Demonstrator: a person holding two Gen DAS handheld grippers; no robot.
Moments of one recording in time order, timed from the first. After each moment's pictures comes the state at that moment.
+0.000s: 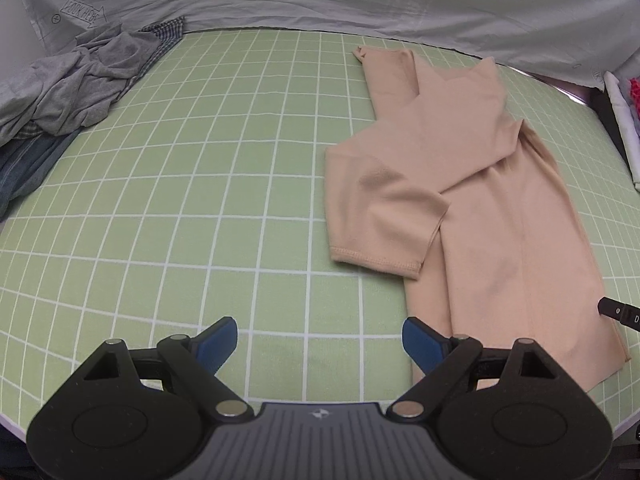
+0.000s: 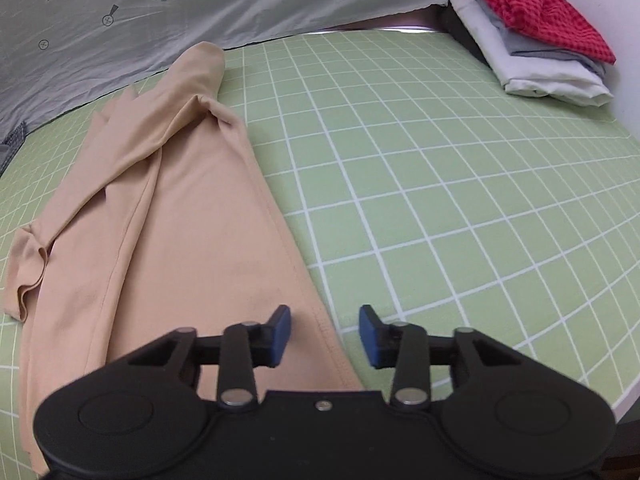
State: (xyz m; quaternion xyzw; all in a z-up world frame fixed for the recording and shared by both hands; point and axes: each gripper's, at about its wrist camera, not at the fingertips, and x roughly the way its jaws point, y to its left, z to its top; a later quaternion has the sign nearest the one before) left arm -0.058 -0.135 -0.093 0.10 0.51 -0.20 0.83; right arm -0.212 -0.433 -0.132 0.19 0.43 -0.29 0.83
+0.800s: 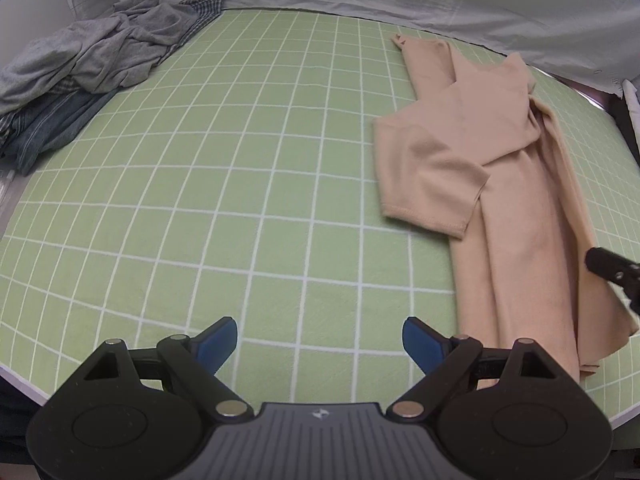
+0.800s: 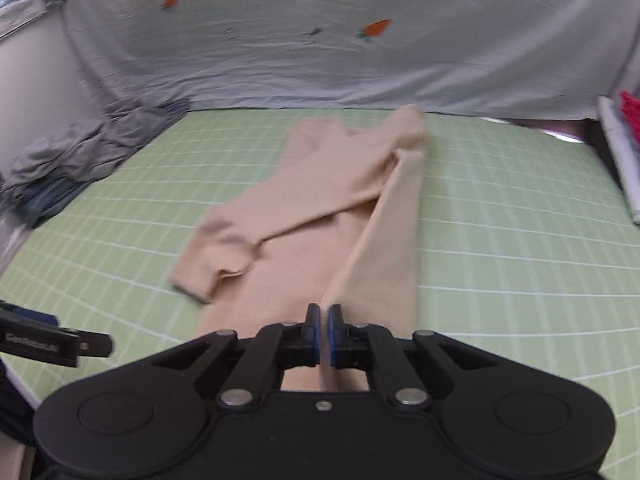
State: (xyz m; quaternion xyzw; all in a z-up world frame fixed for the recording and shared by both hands) left arm -0.069 -0.084 -0.102 0.08 0.53 -0.18 0.83; right arm -0.166 -0.309 -0.081 0.10 0.39 -0.11 0.91
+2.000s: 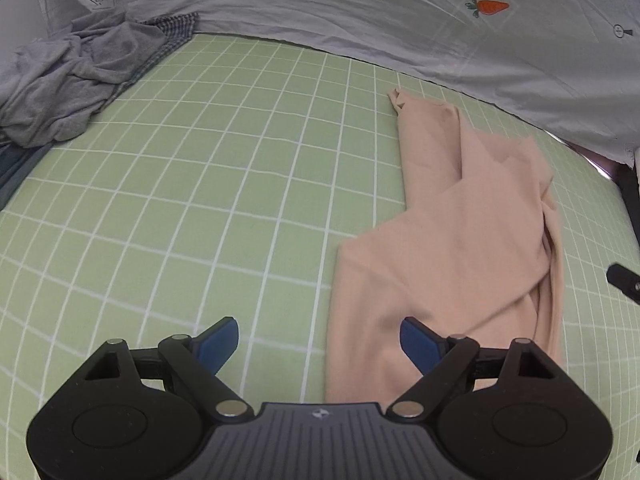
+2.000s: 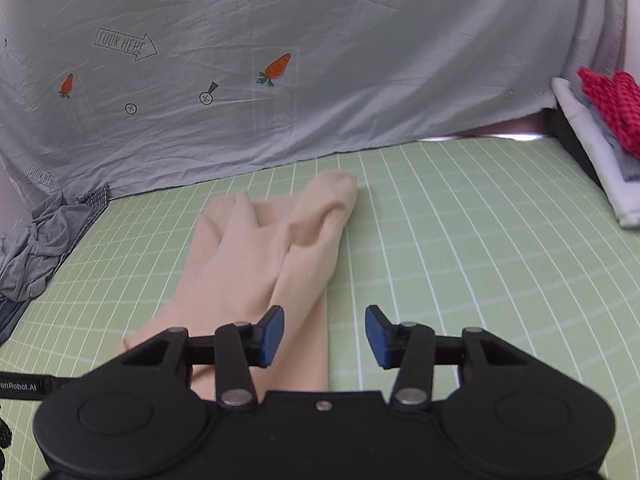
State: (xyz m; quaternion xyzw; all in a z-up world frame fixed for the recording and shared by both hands) left arm 0.046 -0.178 -0.103 0.02 0.52 -0.19 0.83; right arm -0.082 -0.439 -0.072 0.16 0.32 -0.20 0.91
